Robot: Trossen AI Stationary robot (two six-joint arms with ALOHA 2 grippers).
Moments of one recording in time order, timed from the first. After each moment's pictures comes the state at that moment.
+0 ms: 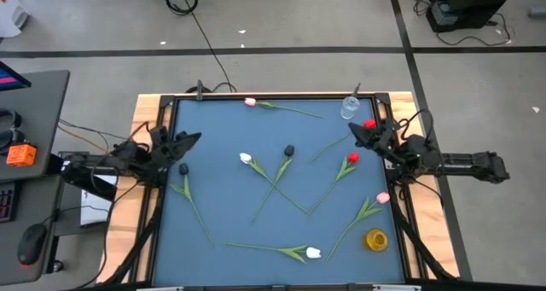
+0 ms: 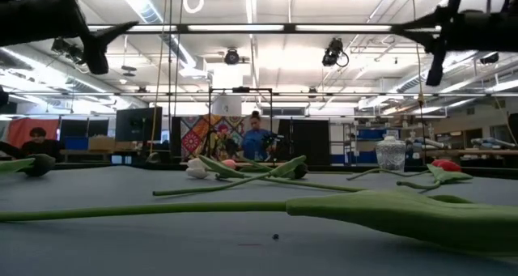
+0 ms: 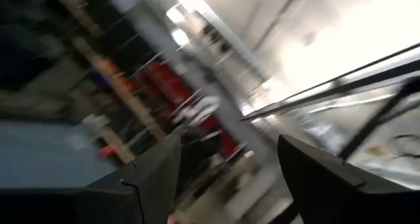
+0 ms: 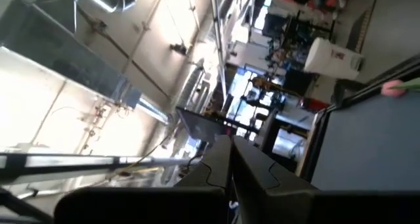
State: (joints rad) left arm -0.05 0.05 0.08 0.36 -0.36 -0.79; right arm -0.13 0.30 0.09 0.52 0.35 1.18
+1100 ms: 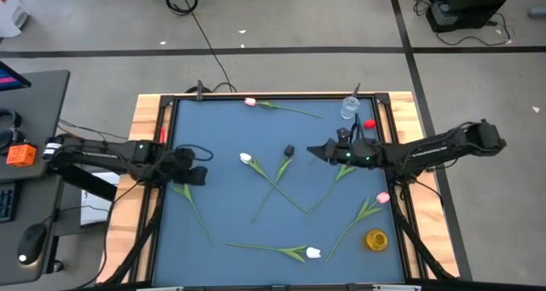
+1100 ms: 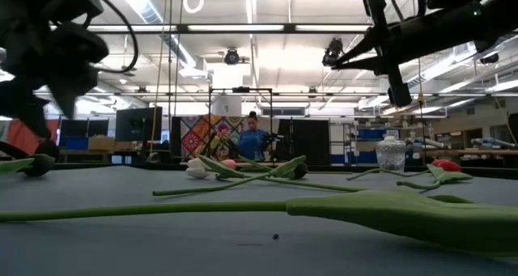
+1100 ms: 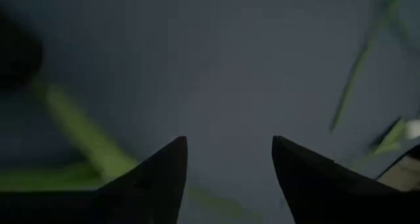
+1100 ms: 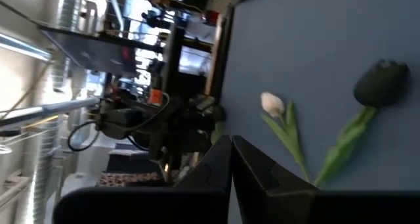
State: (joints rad) left arm -0.05 0.66 0.46 -0.84 0.15 -1.42; right arm 0.01 1.09 0.39 0.46 0.31 1.41
